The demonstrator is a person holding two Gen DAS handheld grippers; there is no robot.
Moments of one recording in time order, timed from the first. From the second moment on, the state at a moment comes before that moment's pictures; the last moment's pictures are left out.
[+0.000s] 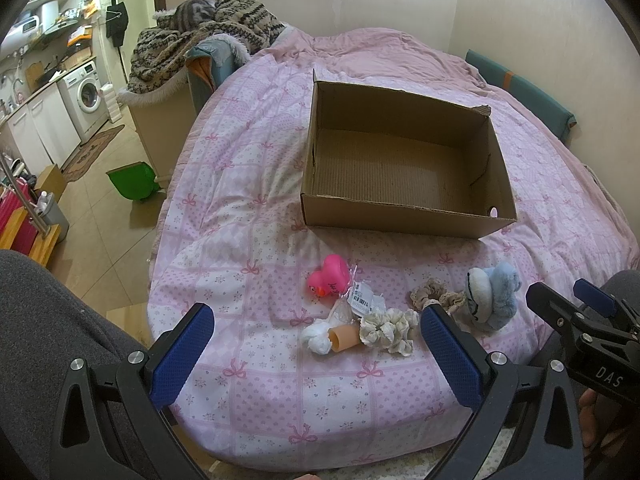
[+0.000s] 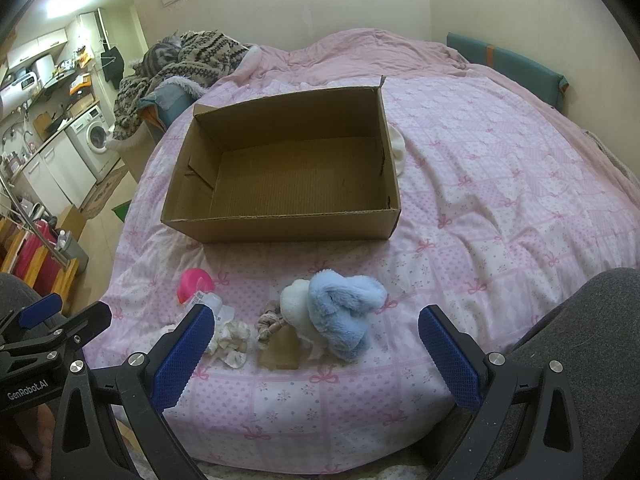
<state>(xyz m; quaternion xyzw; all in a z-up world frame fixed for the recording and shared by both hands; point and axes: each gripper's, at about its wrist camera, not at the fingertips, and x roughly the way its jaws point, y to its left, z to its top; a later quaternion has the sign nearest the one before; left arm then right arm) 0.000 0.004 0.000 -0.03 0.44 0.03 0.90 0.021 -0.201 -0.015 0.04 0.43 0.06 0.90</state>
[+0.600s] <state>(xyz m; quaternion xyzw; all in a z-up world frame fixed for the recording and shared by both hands) 0.029 0.014 0.000 -0.04 0.48 0.03 0.88 0.073 -0.236 -0.002 0.13 0.51 0.09 0.85</state>
